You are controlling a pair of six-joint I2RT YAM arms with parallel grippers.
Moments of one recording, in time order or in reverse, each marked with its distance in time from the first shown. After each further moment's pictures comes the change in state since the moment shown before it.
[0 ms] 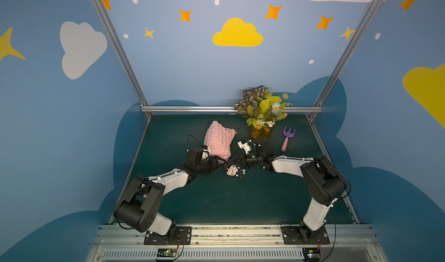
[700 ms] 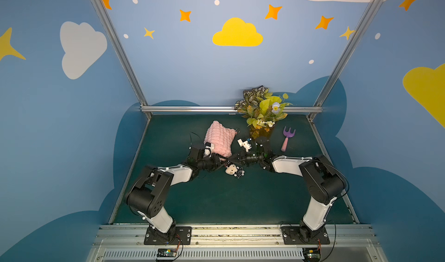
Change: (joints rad) left arm 0.005 0.138 0.048 0.157 0.087 -0.014; right arm -0.007 0.021 -0.013 0.150 -0.058 0.090
